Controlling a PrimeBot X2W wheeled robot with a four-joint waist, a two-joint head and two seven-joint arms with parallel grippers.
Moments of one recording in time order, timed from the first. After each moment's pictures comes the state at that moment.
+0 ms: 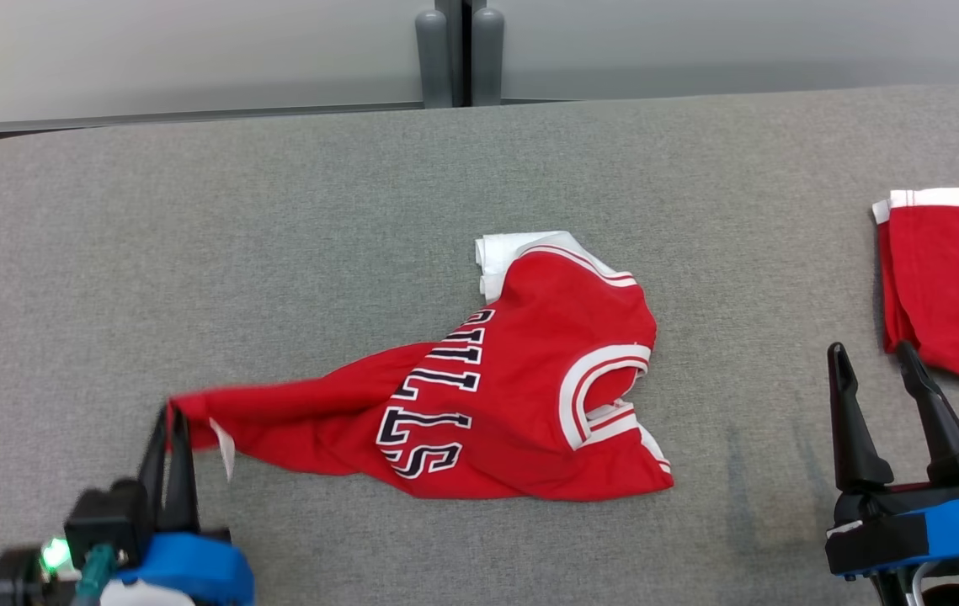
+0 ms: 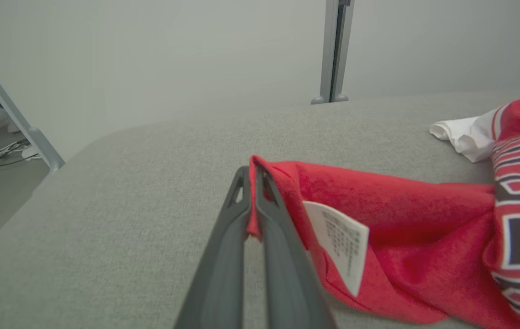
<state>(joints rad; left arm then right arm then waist) -0.07 0.38 -0.31 0.10 -0.33 0.25 -0.19 0.01 -0.06 -0.10 -0.13 0.22 0.13 -0.06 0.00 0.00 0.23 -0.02</state>
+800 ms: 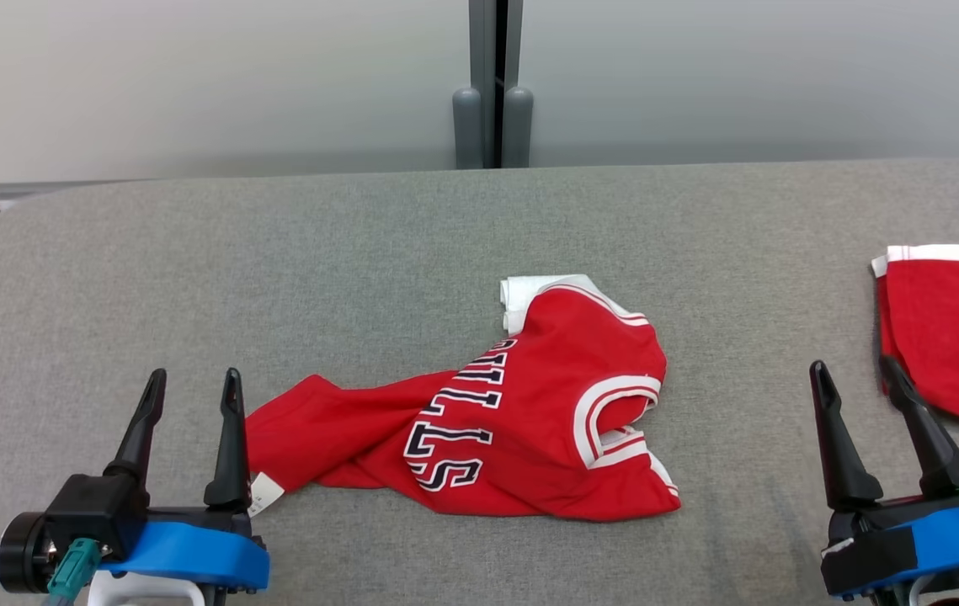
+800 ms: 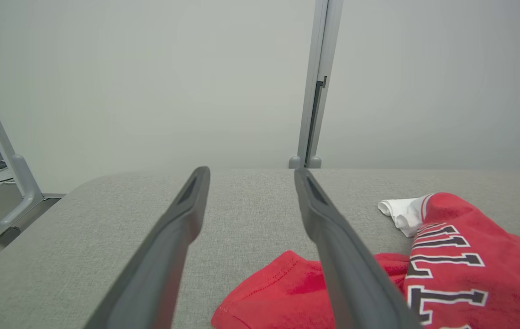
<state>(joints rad) -0.04 0.36 -0.30 0.02 -0.43 0.18 -0.20 0.04 -0.08 -0.07 -0.18 0.20 0.13 0.00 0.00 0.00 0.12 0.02</state>
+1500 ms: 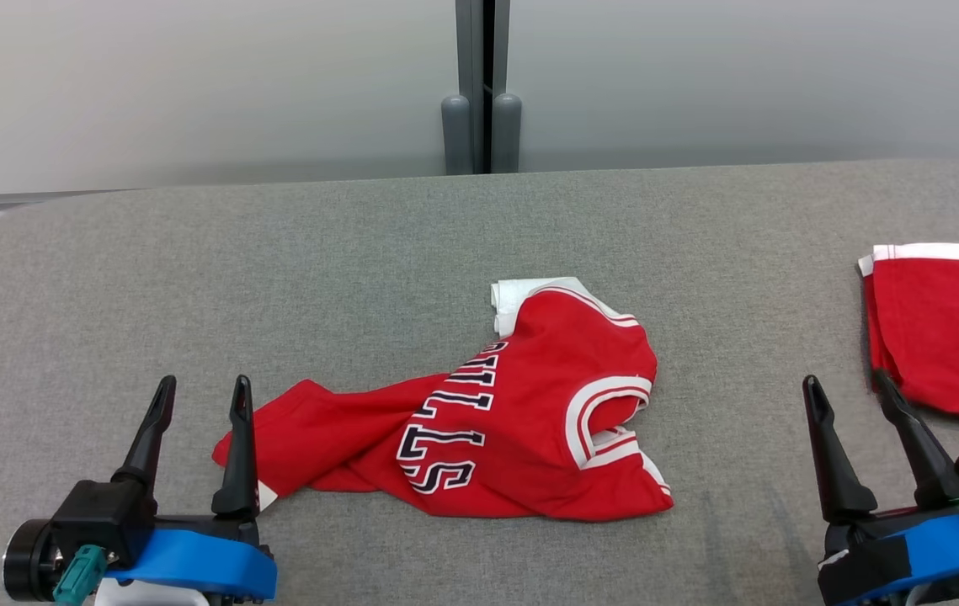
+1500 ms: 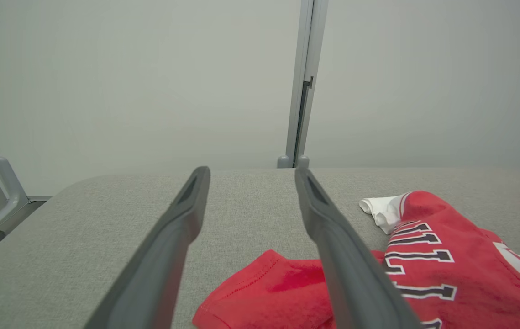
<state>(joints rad) -0.01 0.37 -0.32 -0.05 -0.43 0.19 -0.16 0.07 -0.09 -0.07 -0.19 0.20 0.13 0.03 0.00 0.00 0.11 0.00</state>
